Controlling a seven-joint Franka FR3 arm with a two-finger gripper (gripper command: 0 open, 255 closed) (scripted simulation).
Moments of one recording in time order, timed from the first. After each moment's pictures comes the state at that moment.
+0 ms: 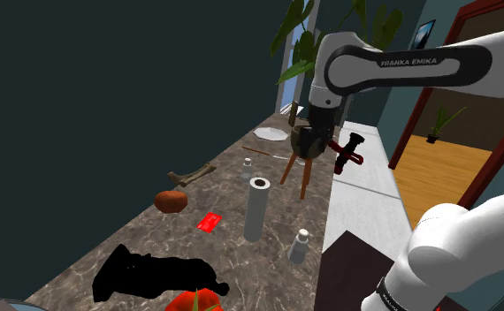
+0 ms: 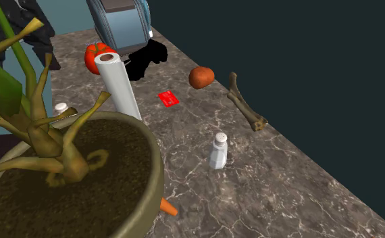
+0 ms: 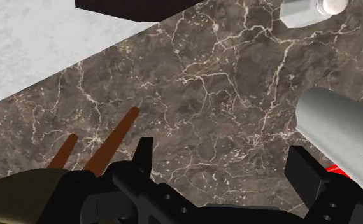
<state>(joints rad) 0.02 -0.57 -0.01 -2.34 -0.03 1.74 0.06</state>
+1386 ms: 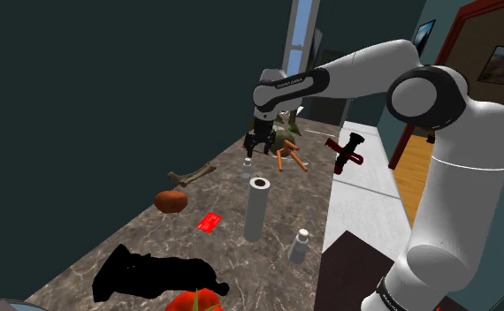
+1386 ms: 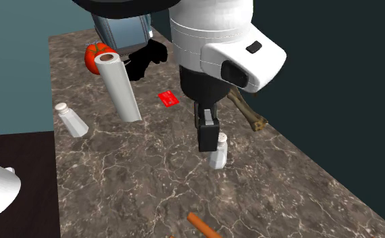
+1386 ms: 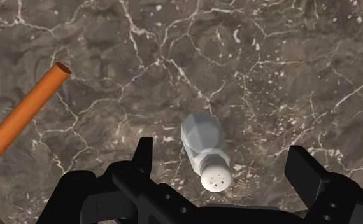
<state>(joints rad) 0.00 0.22 -0.05 -1.80 0.08 2.03 -0.04</state>
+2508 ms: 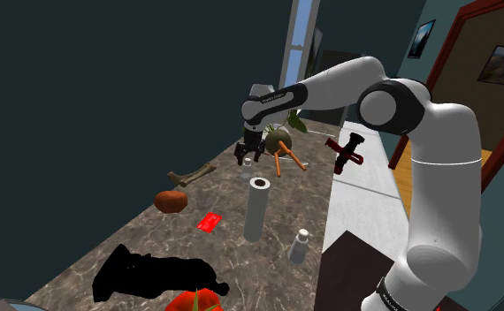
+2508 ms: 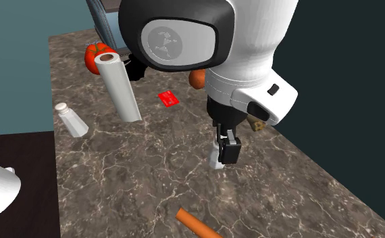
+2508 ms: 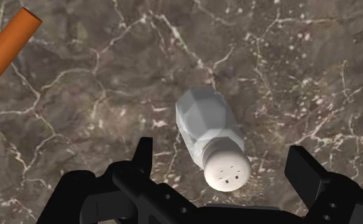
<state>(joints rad) 0.00 0.41 -0.04 -1.69 0.11 2.11 -0.05</state>
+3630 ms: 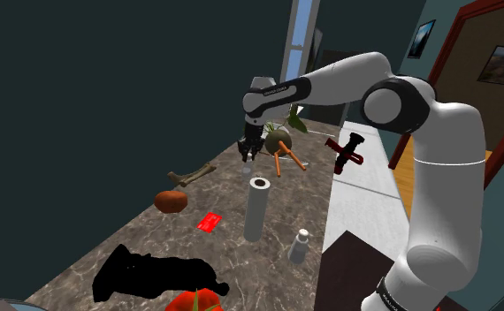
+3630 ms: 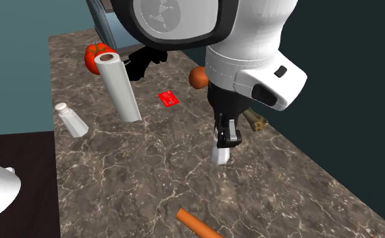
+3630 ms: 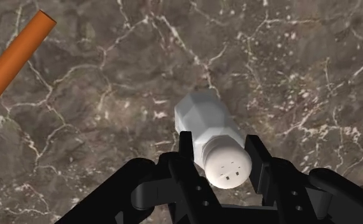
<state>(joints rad) 0.00 0.38 -0.04 -1.66 0.10 2.05 -0.04</state>
